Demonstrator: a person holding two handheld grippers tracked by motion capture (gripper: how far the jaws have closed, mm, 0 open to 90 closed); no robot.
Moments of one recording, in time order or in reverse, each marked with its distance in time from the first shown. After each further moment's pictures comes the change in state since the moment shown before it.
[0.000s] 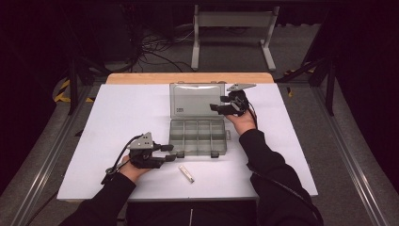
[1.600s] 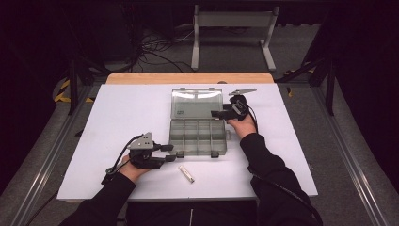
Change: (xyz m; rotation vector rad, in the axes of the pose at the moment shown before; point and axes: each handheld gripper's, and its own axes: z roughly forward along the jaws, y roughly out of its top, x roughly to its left) left arm -0.001 0.001 0.000 0.005 -0.005 -0.002; right arm -0.015 -0.027 0.014 0.077 0.055 0.138
